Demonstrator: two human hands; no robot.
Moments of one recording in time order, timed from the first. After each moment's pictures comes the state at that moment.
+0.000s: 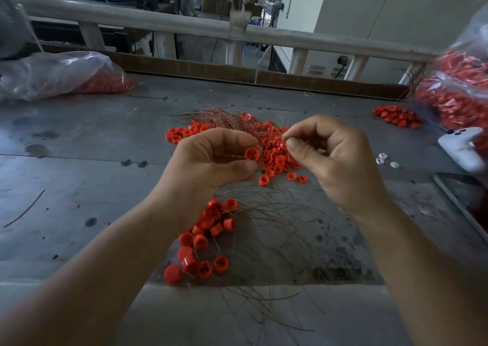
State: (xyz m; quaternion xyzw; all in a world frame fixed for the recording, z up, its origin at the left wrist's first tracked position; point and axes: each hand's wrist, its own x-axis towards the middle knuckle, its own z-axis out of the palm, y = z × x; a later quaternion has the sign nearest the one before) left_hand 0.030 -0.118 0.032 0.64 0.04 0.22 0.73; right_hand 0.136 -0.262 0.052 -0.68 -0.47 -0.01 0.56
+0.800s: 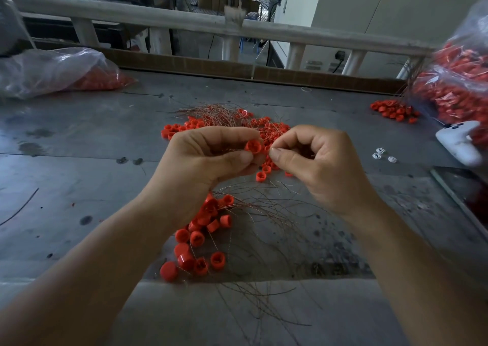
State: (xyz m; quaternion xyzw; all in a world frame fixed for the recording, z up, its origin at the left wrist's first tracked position) left_hand 0.027 -0.118 0.037 0.62 0.03 0.20 0.76; right_hand 0.126 -0.257 0.052 -0.70 -0.46 0.04 0.54
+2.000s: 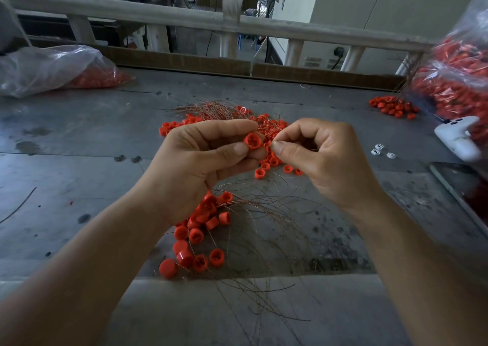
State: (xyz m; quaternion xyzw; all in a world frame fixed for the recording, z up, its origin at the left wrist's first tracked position) left_hand 0.025 -0.119 0.039 0.57 0.01 0.18 0.80; right_hand 0.128 -0.262 0.054 -0.72 -0.44 0.03 0.53
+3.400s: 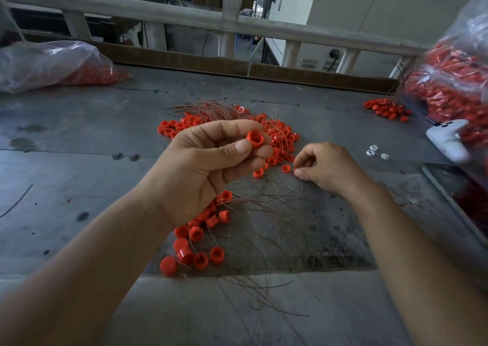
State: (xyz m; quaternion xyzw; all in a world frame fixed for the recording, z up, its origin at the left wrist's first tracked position) left_hand 0.026 -0.119 0.036 0.50 -0.03 0.12 0.86; right_hand 0.193 -0.269 0.016 -0.91 -0.34 0.03 0.22
